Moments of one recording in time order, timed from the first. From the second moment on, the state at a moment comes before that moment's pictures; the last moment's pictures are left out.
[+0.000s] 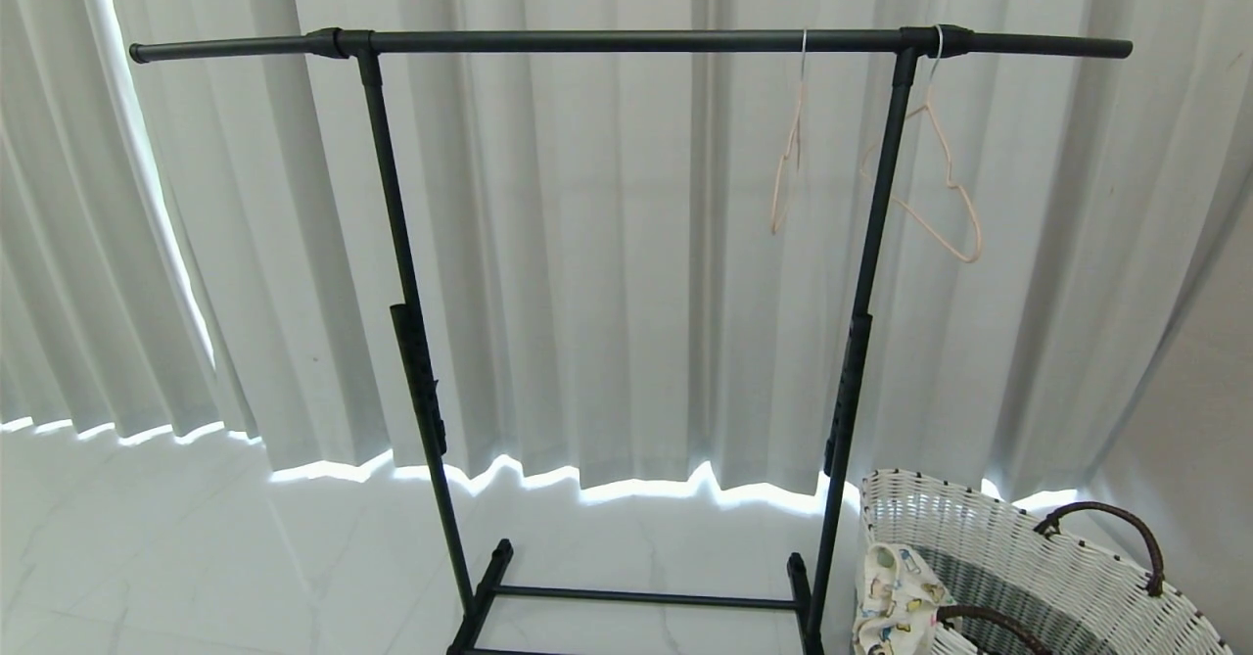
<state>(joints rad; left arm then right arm) 0.00 0.00 0.00 0.02 -0.10 0.09 0.00 0.01 -0.05 -0.01 0.04 0.01</state>
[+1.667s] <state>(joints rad) 0.00 0.00 0.00 0.02 -0.10 0.09 0.11 1.65 -0.19 -0.44 -0.16 -0.60</state>
